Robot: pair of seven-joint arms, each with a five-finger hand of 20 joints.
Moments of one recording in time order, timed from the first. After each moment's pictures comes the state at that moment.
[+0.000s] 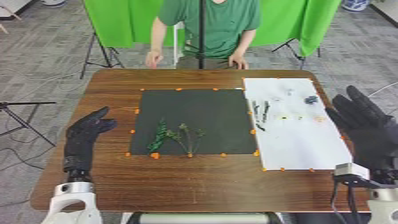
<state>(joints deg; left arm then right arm) 121.0 -73.5 -94.8 -115.2 68.9 12.1 18.2 -124.8 -79.8 115.8 -119.9 -59.5 -16.5 -13.4</state>
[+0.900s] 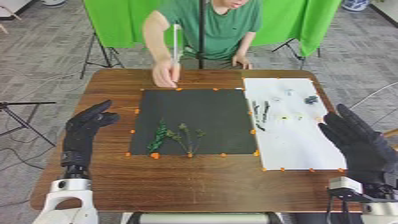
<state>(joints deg) 120.9 -72.5 -95.7 -117.5 71.1 9.1 18.3 -127.1 -82.1 115.0 -118.1 -60.7 -18.4 -14.0</state>
